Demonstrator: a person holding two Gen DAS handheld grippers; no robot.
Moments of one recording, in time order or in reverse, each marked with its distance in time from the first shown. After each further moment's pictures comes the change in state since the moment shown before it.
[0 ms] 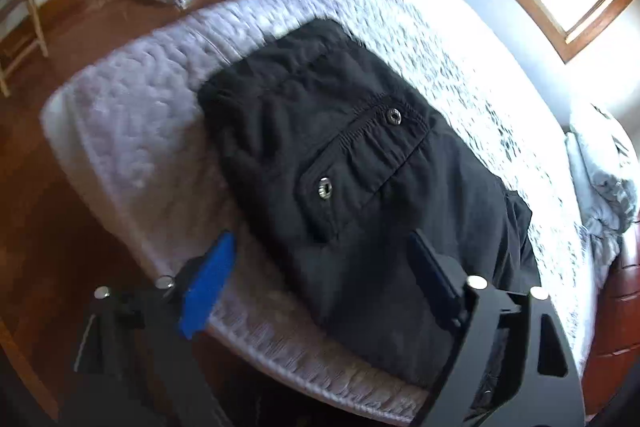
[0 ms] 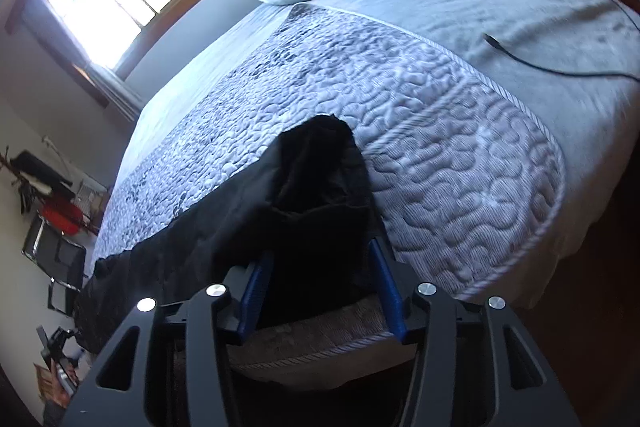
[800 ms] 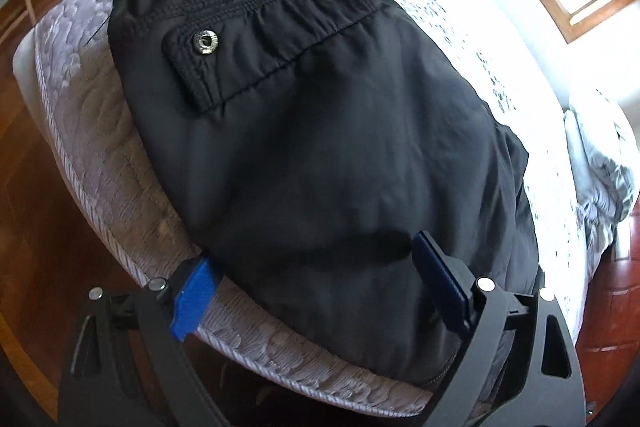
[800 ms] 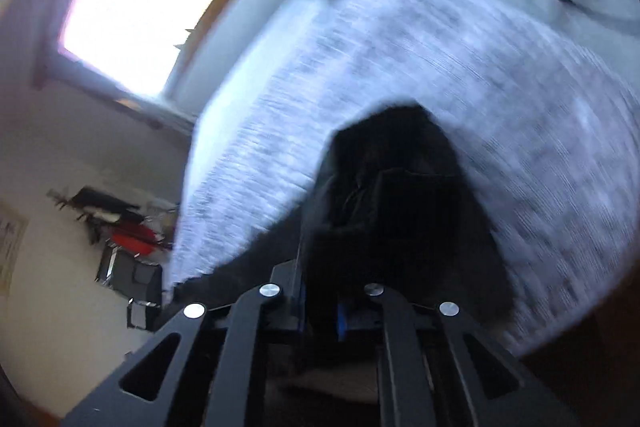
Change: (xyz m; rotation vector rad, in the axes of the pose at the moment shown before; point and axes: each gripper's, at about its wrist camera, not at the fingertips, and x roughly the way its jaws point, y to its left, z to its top) left arm 0.047 -0.042 -0.045 -0.053 0.152 -0.039; right arm 0.032 0.054 0.054 0.045 -0.013 0.382
